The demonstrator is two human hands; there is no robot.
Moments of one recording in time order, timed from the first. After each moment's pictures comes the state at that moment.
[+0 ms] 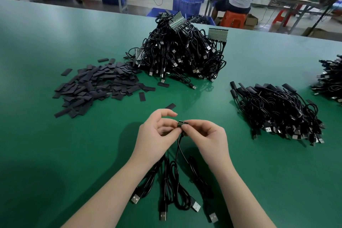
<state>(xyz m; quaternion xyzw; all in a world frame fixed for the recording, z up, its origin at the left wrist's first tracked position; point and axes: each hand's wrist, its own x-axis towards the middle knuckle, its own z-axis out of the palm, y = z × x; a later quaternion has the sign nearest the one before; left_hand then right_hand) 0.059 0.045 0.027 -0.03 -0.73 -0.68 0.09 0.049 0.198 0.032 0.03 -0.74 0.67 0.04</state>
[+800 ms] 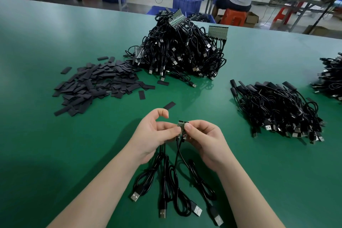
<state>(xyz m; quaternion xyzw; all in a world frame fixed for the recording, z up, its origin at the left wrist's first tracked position) 0.055 0.034 0.039 0.01 -0.58 -0.81 -0.10 0.049 0.202 0.032 0.03 -0.60 0.79 -0.13</state>
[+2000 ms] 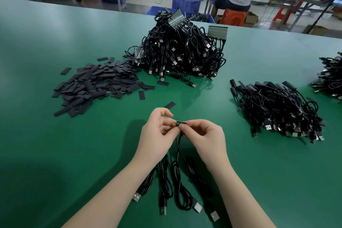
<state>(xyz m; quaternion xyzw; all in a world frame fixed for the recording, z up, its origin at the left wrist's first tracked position) 0.059 0.051 0.024 -0.01 -0.74 -0.67 0.09 0.049 0.193 0.024 0.00 -0.76 0.65 0.04</state>
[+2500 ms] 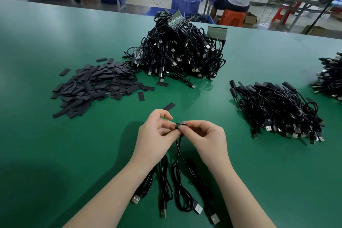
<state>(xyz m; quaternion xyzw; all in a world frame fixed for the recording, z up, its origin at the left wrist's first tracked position) 0.058 0.048 0.025 0.01 -0.76 -0.65 0.08 0.050 0.195 0.030 0.02 -0.76 0.65 0.04</state>
